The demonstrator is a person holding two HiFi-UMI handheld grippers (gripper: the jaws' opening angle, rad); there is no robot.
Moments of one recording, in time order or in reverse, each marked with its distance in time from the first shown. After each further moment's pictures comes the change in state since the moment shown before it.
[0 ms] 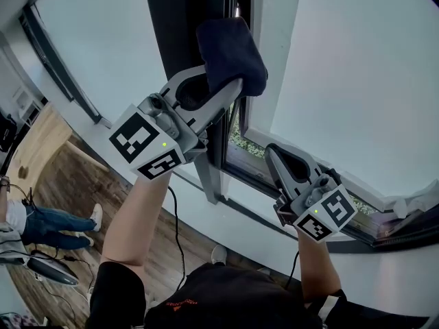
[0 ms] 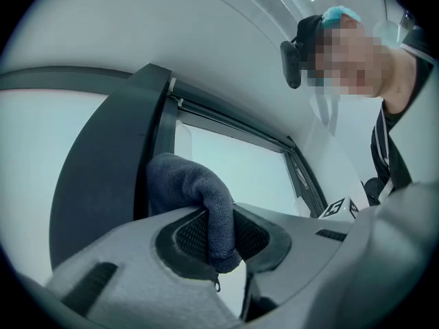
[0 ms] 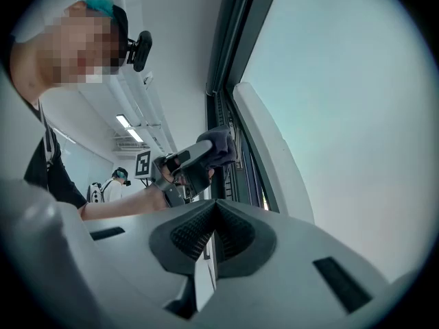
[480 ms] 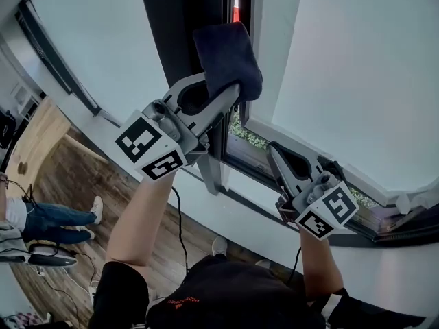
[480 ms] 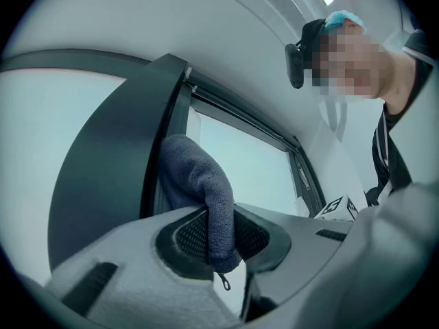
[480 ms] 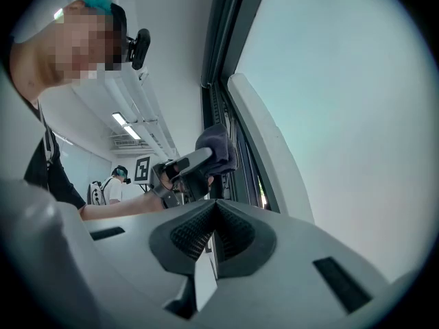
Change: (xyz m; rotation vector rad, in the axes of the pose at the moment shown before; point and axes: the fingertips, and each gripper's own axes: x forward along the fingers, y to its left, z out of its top) left arm -0.011 0.003 -0.045 -0.103 0.020 0.029; right arm -0.003 -0.007 -0.023 0.032 0.049 -0.013
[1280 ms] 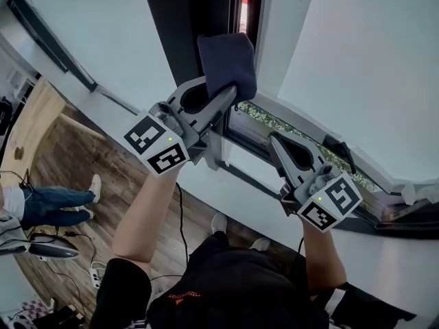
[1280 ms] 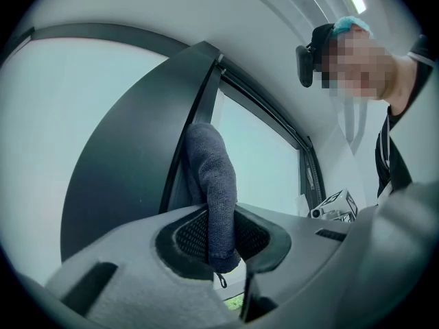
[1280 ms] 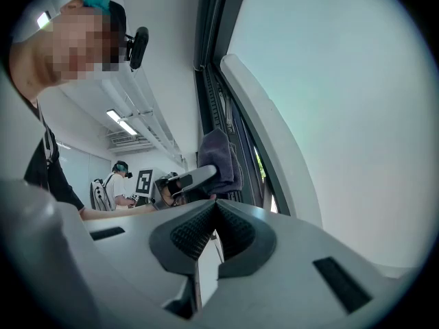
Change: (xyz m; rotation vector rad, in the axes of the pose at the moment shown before) left arm -0.038 0.007 -0.091 -0.201 0.066 0.074; right arm 0.001 0.003 -0.049 0.069 0.100 -0.004
